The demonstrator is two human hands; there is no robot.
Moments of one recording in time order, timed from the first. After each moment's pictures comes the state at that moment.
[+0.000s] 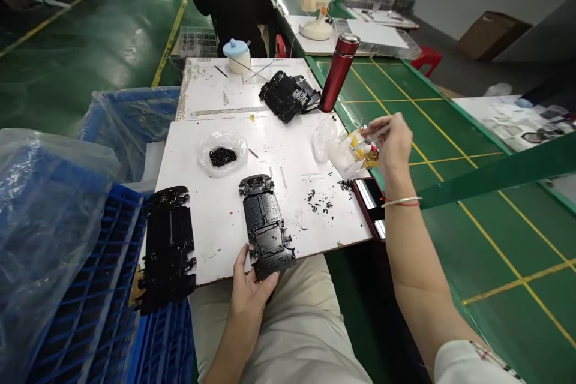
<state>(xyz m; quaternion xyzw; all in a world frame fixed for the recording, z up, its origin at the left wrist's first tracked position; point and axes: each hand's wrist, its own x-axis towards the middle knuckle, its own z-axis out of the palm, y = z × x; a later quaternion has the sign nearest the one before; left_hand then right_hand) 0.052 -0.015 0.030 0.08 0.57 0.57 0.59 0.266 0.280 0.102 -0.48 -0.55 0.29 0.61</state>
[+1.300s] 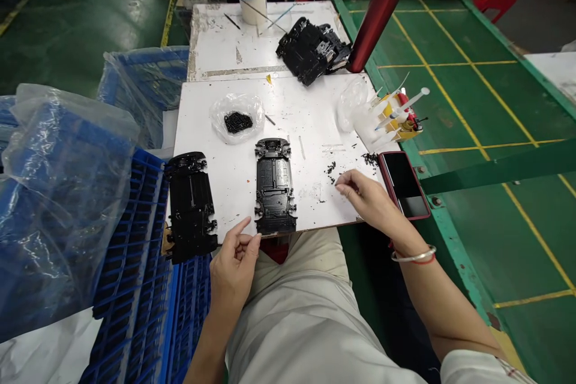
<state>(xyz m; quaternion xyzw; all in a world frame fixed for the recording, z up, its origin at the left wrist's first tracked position) 0.000 -0.033 0.037 0.40 0.77 0.39 0.30 0.235 0.136 0.046 -0.46 -0.79 0.35 0.20</state>
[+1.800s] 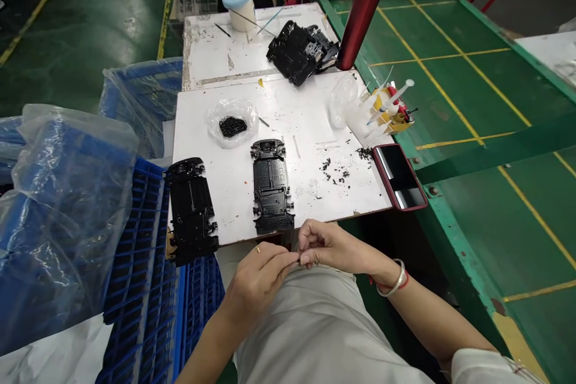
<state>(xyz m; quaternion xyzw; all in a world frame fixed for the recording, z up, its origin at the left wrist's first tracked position) 0.010 -0.026 0.063 0.76 0.48 0.39 0.18 0.199 0.059 0.051 -0.27 -0.52 0.80 0.12</state>
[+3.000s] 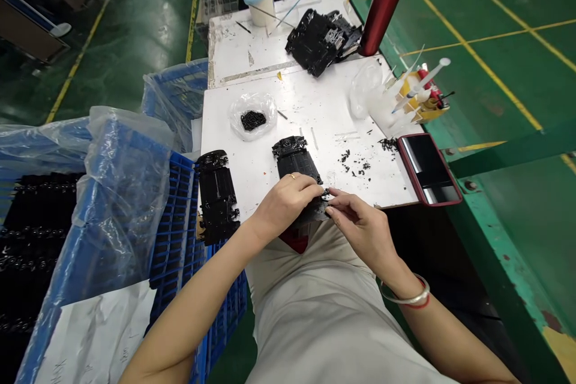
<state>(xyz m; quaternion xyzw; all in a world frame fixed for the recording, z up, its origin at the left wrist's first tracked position) 0.003 0.068 0.064 0.87 0.40 0.28 0.01 0.196 0.044 0.041 -0.45 -0.69 0.40 0.40</state>
